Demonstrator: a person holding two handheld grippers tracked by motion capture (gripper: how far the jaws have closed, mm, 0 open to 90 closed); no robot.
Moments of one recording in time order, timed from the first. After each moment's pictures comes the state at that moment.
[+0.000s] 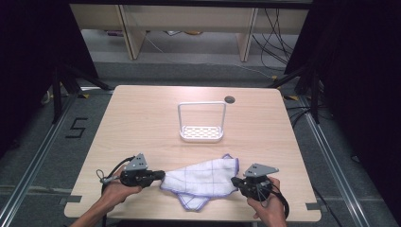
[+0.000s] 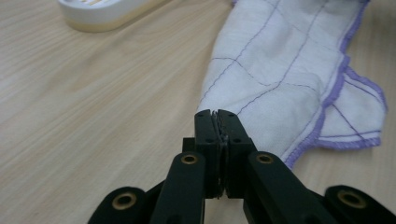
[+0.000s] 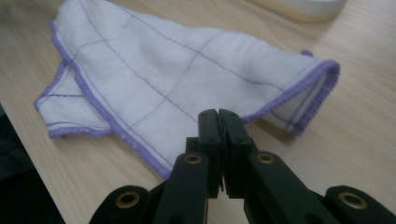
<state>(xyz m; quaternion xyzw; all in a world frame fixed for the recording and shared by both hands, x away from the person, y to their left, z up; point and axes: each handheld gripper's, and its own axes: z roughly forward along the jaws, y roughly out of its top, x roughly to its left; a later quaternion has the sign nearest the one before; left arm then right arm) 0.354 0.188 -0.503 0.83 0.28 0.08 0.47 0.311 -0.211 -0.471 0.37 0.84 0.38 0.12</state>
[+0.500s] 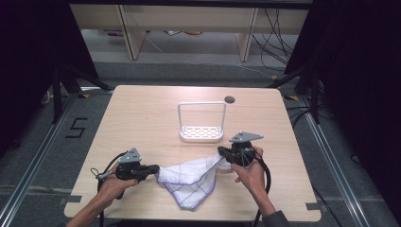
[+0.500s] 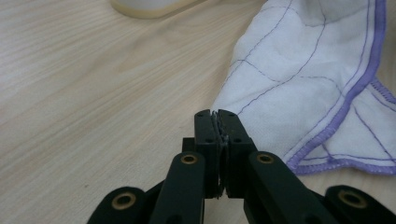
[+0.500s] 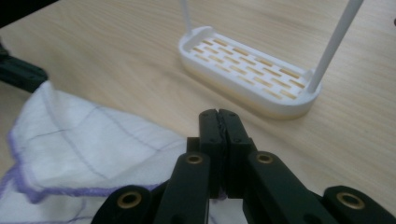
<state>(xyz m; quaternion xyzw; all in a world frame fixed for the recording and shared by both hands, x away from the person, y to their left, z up) 0.370 0.206 -0.511 0.82 0.33 0.07 0.46 0.398 -0.175 -0.449 0.39 0.81 0.42 0.13</state>
